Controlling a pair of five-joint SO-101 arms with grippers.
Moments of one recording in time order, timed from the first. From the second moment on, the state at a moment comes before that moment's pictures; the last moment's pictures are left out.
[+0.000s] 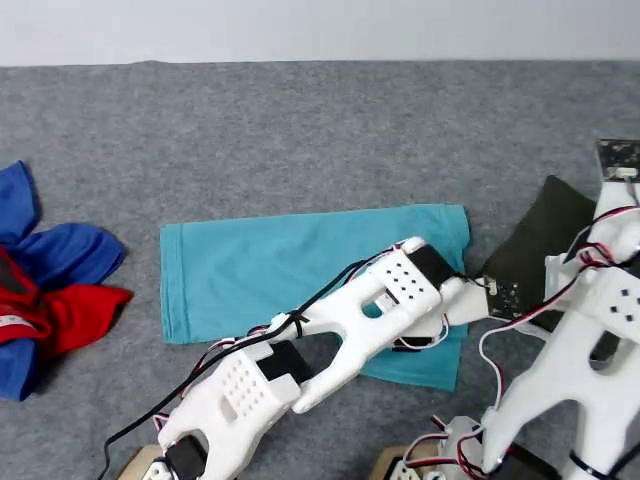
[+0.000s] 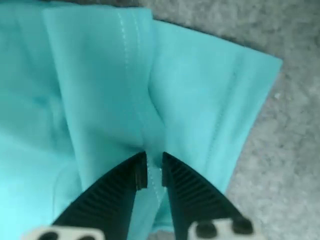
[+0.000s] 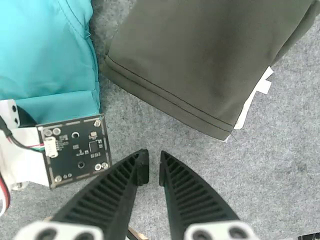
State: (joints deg) left arm 49.3 41.6 -23.3 88.1 -27.5; right arm 29.9 -25.4 4.7 100.6 25.1
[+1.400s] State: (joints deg) left arm 43.0 40.1 -31.3 92.8 -28.2; right arm 29.9 -25.4 4.7 100.6 25.1
